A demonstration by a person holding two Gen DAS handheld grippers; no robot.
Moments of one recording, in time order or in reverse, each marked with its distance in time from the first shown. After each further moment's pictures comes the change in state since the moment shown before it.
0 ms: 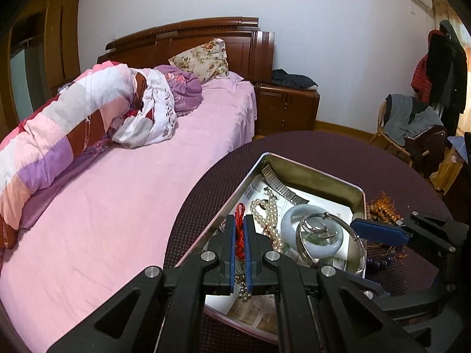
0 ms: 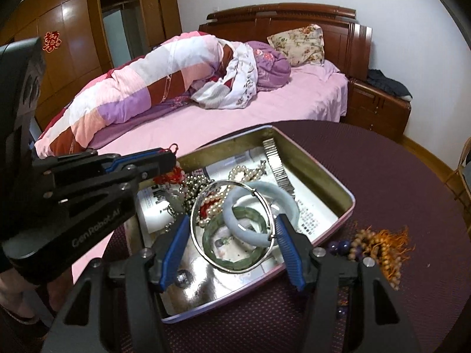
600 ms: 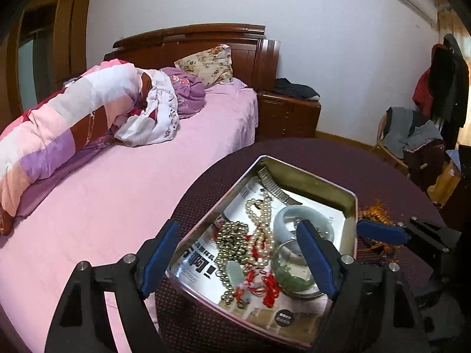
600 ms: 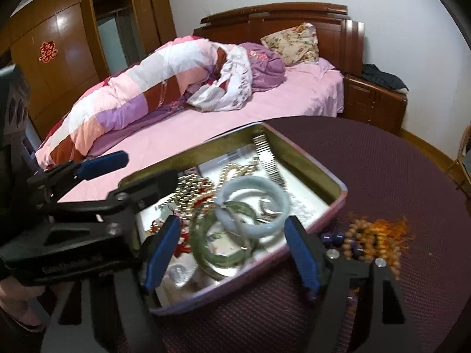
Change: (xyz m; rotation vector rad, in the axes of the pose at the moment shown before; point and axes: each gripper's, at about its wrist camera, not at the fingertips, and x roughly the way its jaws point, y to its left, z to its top) left arm -0.014 0.001 -0.007 -0.060 -0.050 -0.007; right arm -0.014 -0.014 -0.006 0.051 -0.026 -0.007
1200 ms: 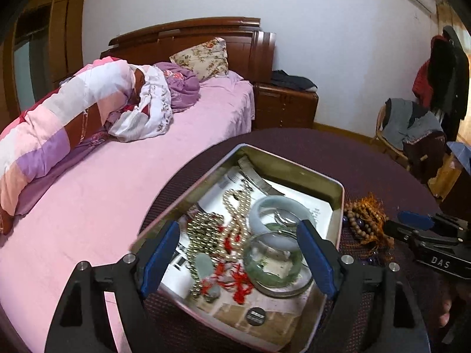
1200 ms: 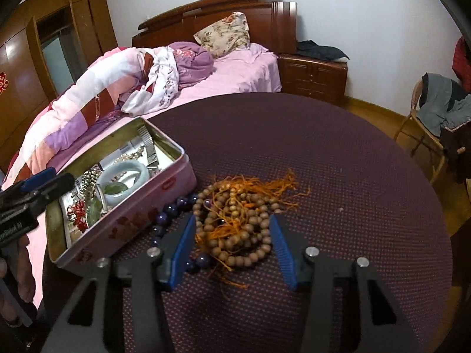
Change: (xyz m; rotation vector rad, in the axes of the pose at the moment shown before) left arm 0.011 -0.033 -0.006 0.032 0.046 0.013; right arm -0.024 -0.094 -0.026 0.172 0.038 -0.184
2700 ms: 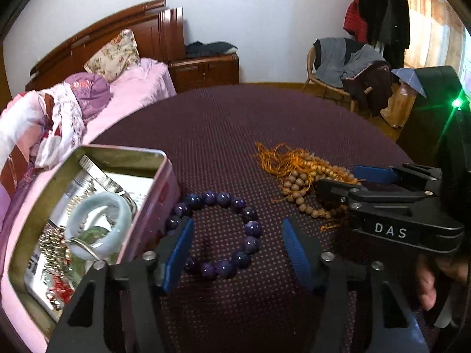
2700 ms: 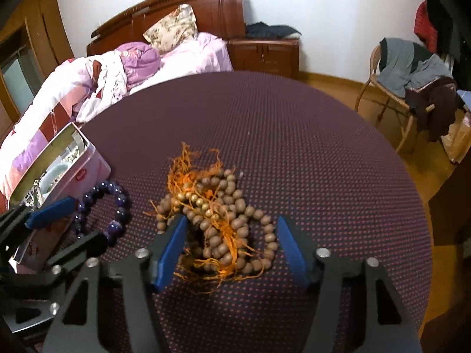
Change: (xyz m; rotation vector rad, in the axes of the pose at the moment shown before) left arm 0.040 -0.149 -0.018 0.291 0.148 -0.220; right arm -0.004 -0.084 -0.023 0.170 0.067 -0.129
